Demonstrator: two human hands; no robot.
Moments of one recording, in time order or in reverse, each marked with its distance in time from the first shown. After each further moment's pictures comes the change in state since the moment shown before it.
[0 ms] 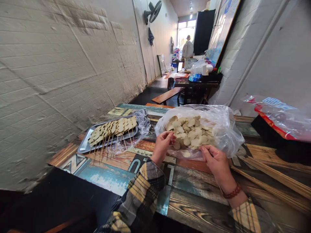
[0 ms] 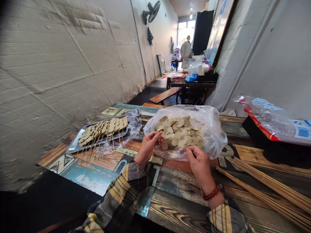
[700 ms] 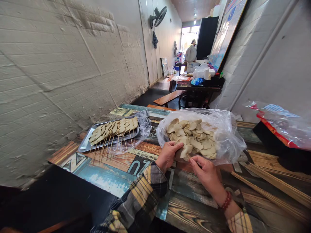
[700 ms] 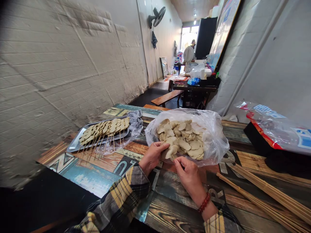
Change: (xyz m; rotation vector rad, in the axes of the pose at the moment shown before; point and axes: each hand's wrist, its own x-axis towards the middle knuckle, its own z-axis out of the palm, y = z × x) left_hand -0.017 -0.008 0.018 -0.213 -0.107 -0.314; right_hand -0.019 -0.017 0.025 -0.214 -0.174 -0.153
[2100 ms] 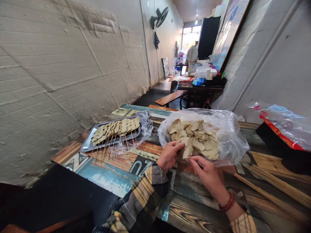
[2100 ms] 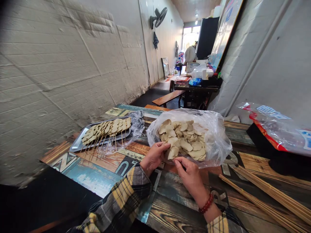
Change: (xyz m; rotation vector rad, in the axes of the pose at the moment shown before) left_hand 0.000 0.001 -0.001 -0.048 -0.030 -0.003; right_hand 0.000 0.011 0.003 0.049 -0.079 -0.008
